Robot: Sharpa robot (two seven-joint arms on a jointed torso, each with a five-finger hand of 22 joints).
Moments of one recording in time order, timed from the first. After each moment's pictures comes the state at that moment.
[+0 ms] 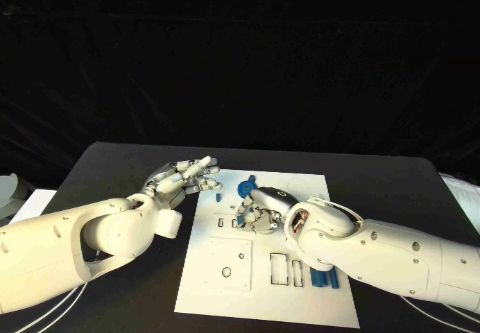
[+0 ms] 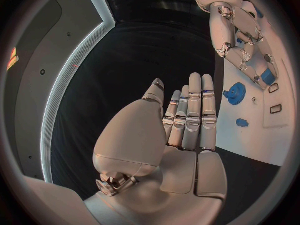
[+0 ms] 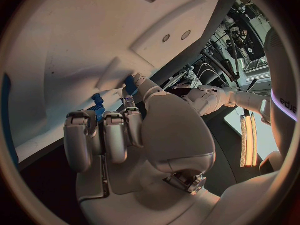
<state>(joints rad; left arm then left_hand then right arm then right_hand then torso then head) 1.17 -1.01 -0.04 1.73 0.17 -0.24 0.42 1.44 0.03 -0.03 0.17 0.11 0.96 0.21 0.07 0.07 1.09 0.15 0.07 0.07 1.17 0.08 0.38 0.41 0.18 1.02 0.19 0.40 0.16 1.12 -0.60 -0.05 1.53 -1.47 -0.33 -0.19 1.34 -0.05 0.25 0.04 0.16 1.12 0.11 0.12 0.12 1.47 0.02 1.37 1.31 1.46 -0.05 1.54 1.31 0.04 1.46 0.06 1.52 1.31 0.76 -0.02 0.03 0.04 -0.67</state>
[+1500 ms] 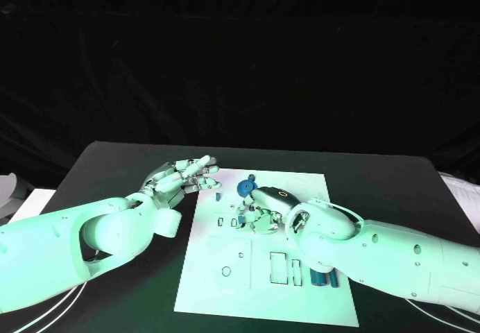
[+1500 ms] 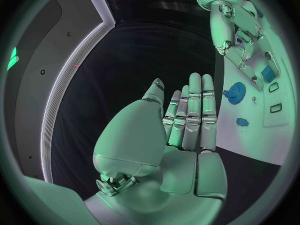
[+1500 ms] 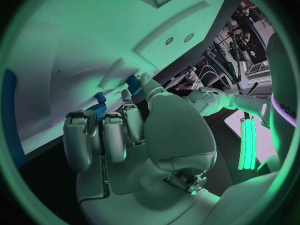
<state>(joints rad) 1.17 -1.01 -0.04 1.73 0.17 -0.24 0.42 1.44 0.03 -0.03 0.17 0.11 0.96 0.21 0.07 0.07 1.09 0.15 0.07 0.07 1.17 0.08 0.38 0.41 0.18 1.02 0.19 0.40 0.16 1.12 -0.61 -0.06 1.55 -1.50 -0.35 -0.21 1.26 -0.10 0.18 0.08 0.07 1.03 0.14 0.07 0.12 1.43 0.05 1.31 1.31 1.46 -0.03 1.53 1.31 0.04 1.47 0.08 1.51 1.31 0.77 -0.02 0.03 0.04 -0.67</state>
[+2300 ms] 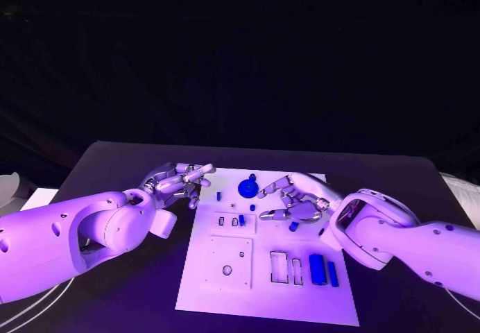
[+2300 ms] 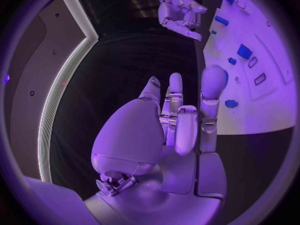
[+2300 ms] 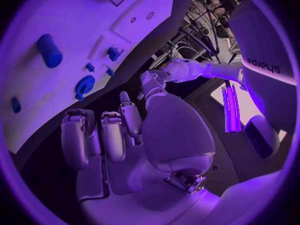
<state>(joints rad) 1.19 -1.02 -0.04 1.68 -0.06 -0.26 0.21 1.38 0.00 -0.09 0.18 0.11 1.10 0.11 0.13 0.11 1.42 0.02 0.35 0.29 1.47 -0.05 1.51 1.30 0.11 1.42 0.06 1.09 0.83 1.17 -0.89 -0.03 1.72 -1.16 -0.38 0.10 1.31 -0.08 0.04 0.10 0.14 0.97 0.15 0.07 0.12 1.39 0.07 1.26 1.31 1.47 -0.01 1.52 1.31 0.04 1.46 0.10 1.48 1.31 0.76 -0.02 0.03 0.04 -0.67</state>
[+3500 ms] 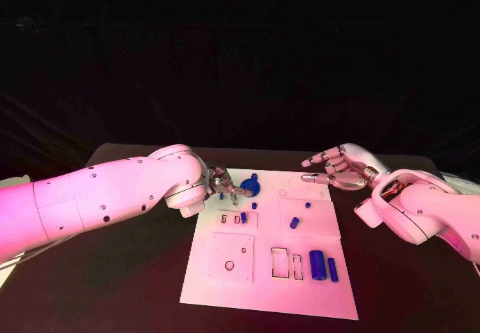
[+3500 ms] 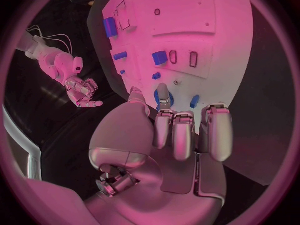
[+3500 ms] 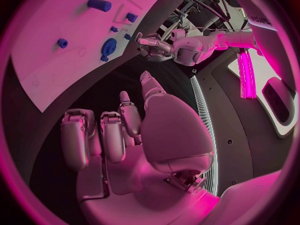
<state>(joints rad) 1.34 -0.68 -0.06 1.50 -0.93 -0.03 -0.68 1.14 0.04 -0.24 0.29 0.05 0.97 0.03 0.62 0.60 1.47 -0.03 1.44 1.31 1.46 -0.09 1.57 1.31 0.05 1.47 0.03 1.47 1.31 1.22 -0.97 -0.02 1.62 -0.86 -0.37 0.12 1.33 -0.06 0.02 0.09 0.19 0.97 0.15 0.07 0.12 1.39 0.07 1.26 1.31 1.47 -0.01 1.52 1.31 0.04 1.46 0.10 1.48 1.31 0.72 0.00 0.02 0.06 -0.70</state>
